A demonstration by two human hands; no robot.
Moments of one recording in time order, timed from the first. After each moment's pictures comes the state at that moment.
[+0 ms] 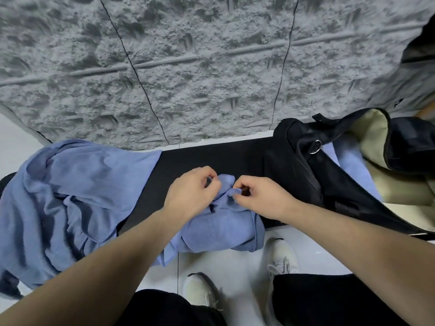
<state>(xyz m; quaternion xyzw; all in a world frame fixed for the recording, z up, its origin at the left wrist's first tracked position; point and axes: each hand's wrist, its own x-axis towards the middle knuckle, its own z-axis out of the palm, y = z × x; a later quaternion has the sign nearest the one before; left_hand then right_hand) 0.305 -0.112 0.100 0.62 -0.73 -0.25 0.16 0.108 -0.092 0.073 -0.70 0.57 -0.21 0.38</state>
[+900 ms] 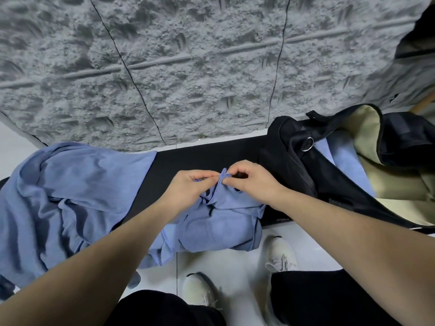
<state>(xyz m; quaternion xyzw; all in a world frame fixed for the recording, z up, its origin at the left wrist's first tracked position) 0.301 -0.112 0.104 0.53 -0.56 -0.56 0.30 0.115 -0.114 0.074 -0.58 0.56 -0.35 0.47</state>
